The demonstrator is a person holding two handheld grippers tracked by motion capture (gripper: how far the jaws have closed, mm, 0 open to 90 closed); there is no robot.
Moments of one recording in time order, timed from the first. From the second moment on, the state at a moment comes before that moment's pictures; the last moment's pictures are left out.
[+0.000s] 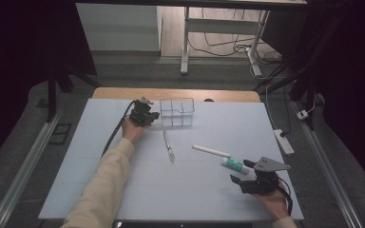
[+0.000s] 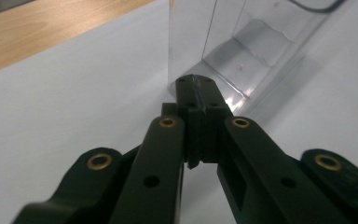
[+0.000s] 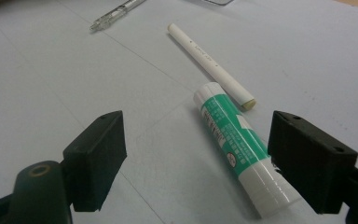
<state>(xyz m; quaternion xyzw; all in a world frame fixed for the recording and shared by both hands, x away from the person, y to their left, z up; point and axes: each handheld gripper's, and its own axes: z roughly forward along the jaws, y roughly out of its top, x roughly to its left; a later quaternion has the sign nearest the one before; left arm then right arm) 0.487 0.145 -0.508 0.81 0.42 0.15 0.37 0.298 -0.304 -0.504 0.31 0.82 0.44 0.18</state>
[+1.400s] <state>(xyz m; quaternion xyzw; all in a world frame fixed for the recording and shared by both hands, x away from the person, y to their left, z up) 0.317 0.206 -0.480 0.84 0.37 0.16 0.37 0.299 -0.304 -0.504 0.31 0.82 0.44 0.18</state>
